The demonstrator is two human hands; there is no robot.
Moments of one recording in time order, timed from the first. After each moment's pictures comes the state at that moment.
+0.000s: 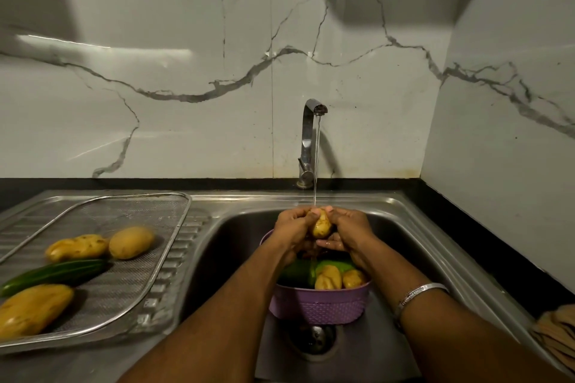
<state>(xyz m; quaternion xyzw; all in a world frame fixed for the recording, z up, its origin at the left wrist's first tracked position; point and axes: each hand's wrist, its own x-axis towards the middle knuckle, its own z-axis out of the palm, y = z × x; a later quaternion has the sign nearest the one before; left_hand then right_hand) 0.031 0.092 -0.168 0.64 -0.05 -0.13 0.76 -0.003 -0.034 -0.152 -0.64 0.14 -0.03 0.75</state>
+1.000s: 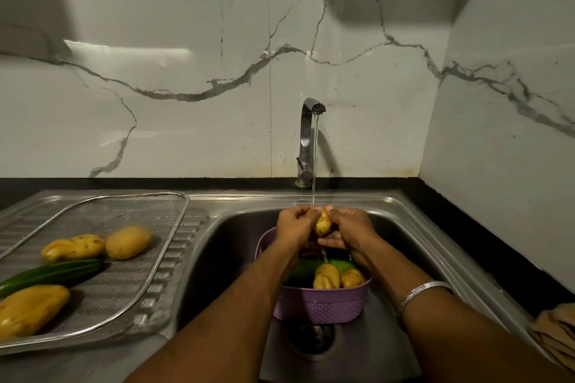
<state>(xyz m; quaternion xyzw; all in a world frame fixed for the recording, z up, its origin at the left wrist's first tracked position) 0.034 0.080 -0.175 0.67 -0.04 -0.06 0.74 -0.004 -0.040 -0.151 -0.65 0.14 -0.04 0.75</state>
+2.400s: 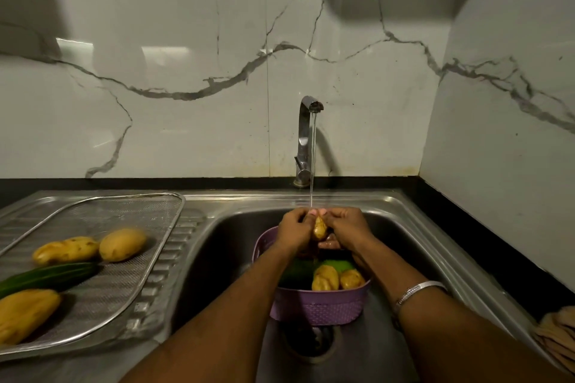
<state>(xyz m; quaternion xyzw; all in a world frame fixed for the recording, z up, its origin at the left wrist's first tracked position) 0.033 0.081 -0.175 0.76 -0.08 -0.02 0.65 -0.001 -0.039 -0.154 -0.72 0.11 -0.05 0.68</state>
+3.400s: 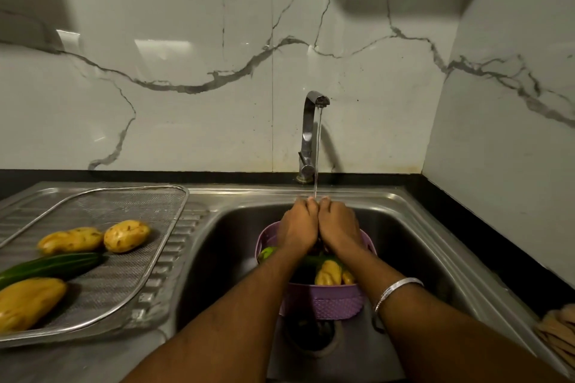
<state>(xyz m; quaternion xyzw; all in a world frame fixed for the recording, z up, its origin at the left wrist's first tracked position) 0.025 0.076 -0.168 0.88 -0.07 0.08 0.47 0.006 -0.012 -0.156 -0.89 0.14 -0.17 0.41</state>
